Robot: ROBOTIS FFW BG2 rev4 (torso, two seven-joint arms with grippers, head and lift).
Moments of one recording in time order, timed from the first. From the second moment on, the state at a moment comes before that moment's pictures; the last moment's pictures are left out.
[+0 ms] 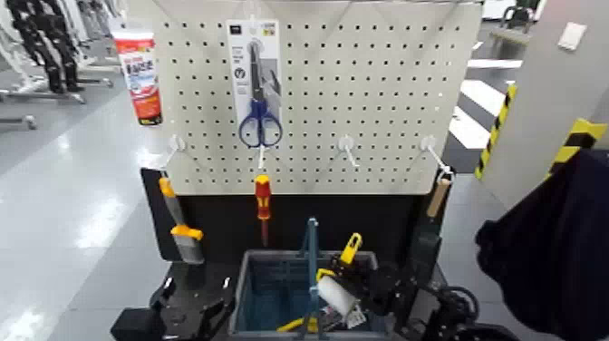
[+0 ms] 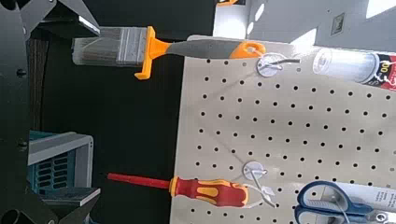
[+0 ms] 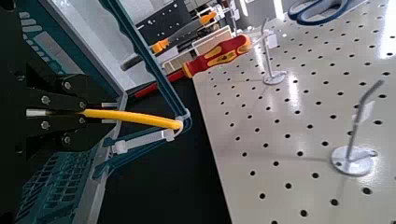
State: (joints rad) left arm 0.20 0.09 -0.12 -1.54 0.19 -0.31 0.00; right arm -0.16 -0.11 0.14 -1.34 -0.39 0.23 0.73
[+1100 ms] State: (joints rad) left arm 0.20 0.09 -0.11 -1.54 0.19 -0.31 0.00; right arm -0.16 -0.11 0.13 -1.39 -0.33 0.30 0.75
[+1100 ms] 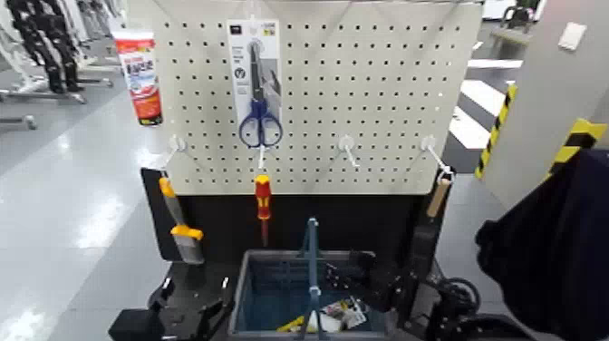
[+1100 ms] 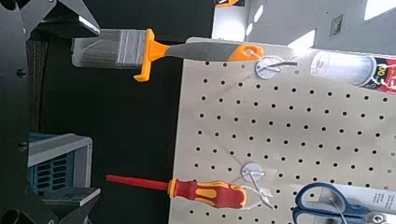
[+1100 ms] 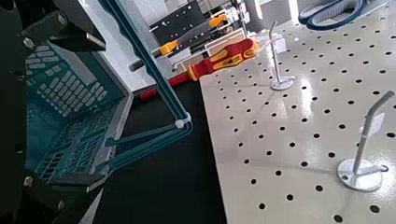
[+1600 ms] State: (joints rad) left arm 0.20 0.09 -0.11 -1.54 0.19 -0.31 0.00; right arm -0.06 -0.11 0.08 -1.58 -0.21 0.29 0.62
